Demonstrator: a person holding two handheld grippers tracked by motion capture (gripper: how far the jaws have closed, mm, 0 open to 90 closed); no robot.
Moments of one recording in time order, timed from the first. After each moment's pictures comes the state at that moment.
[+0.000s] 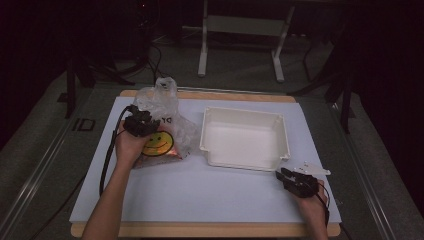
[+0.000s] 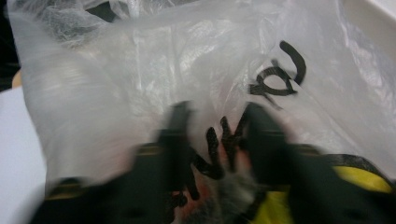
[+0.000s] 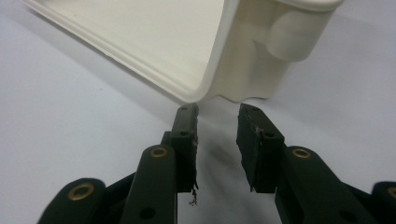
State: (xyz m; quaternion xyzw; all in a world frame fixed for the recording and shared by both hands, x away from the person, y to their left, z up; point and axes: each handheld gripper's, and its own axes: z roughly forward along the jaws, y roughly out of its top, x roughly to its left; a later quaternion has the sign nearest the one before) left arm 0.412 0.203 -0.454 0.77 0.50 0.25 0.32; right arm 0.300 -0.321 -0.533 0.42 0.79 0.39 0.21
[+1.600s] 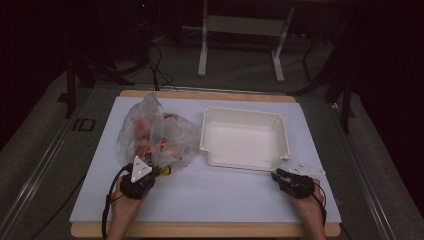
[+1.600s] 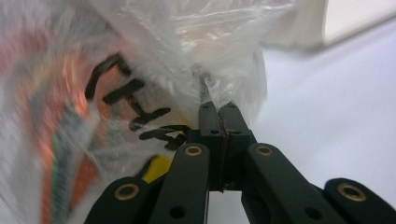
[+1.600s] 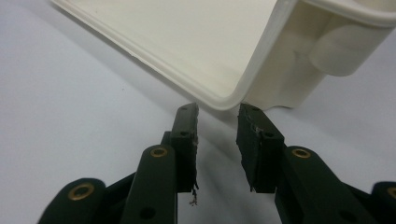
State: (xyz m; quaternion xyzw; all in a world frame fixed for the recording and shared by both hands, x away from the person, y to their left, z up) left arm 0.251 0.183 -0.514 0.78 0.42 0.25 0.38; right arm 0.299 -0.309 -0.533 0.40 0.80 0.39 0.21
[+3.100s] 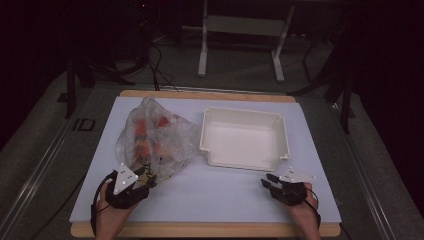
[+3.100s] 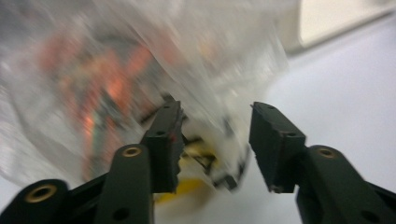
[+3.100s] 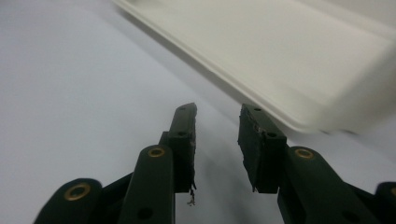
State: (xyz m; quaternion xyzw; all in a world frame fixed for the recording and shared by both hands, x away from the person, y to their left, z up) left arm 0.225 0.203 -0.484 0.76 0.42 0.28 0.41; right arm 0.276 -0.277 -0.522 0.35 0.82 0.40 0.19
